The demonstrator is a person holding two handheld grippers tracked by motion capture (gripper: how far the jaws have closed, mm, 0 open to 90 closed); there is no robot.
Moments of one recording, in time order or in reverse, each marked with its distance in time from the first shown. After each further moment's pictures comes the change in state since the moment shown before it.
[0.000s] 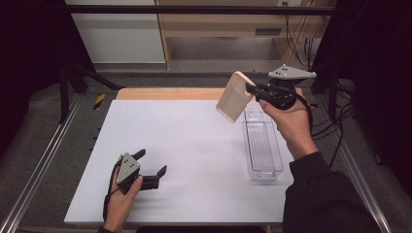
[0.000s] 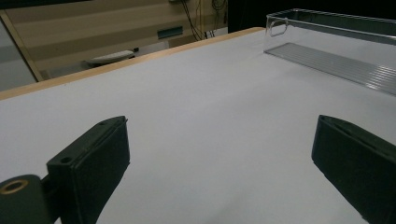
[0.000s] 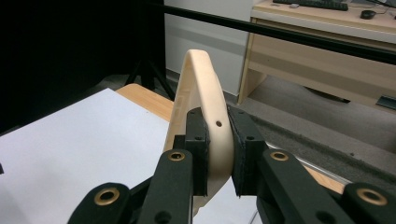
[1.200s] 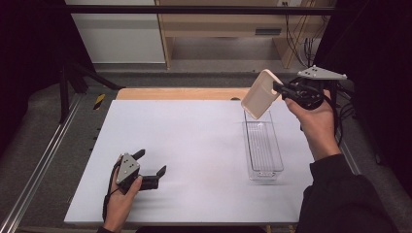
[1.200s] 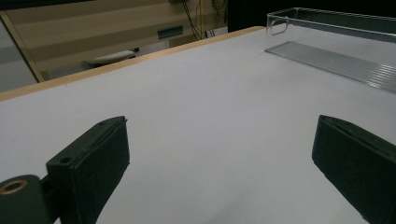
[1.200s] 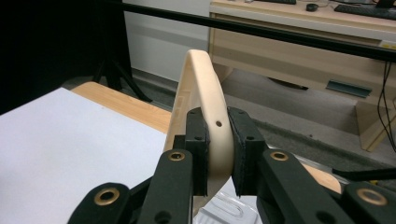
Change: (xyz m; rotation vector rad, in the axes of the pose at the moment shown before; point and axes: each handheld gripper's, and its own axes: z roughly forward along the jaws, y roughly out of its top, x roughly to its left) left arm 0.001 0.000 -0.001 0.003 0.004 0.005; right arm -0.051 -0.017 -0.032 0.005 -0.133 0.044
